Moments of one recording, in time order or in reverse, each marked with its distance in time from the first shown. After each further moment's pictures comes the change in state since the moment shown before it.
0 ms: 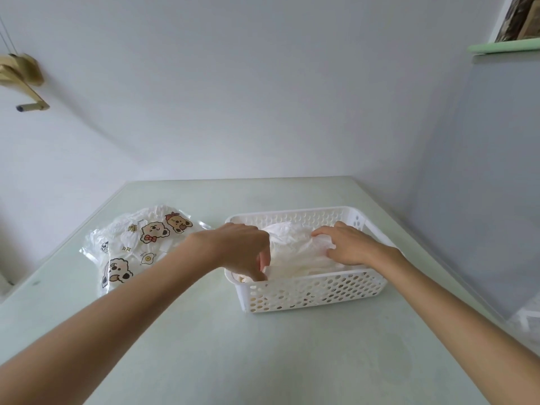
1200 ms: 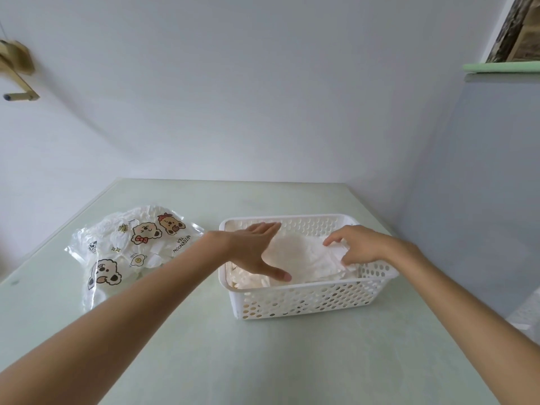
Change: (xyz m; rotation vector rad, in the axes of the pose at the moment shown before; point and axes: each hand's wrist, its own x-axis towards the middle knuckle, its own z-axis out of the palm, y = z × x) left_hand 0.044 -0.014 0.016 -0.200 -0.033 -0.043; right_hand -0.007 0.017 -0.033 0.000 -0.117 0.046
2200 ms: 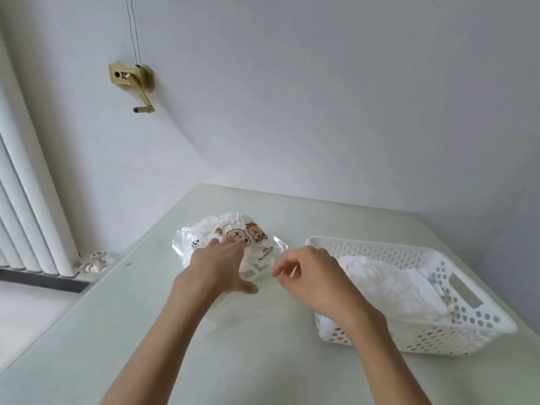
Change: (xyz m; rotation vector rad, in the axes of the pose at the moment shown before) left_hand -0.131 -0.101 0.028 -0.100 0.255 -0.553; right_hand -0.033 -0.224 0.051 0.301 0.338 -0.372
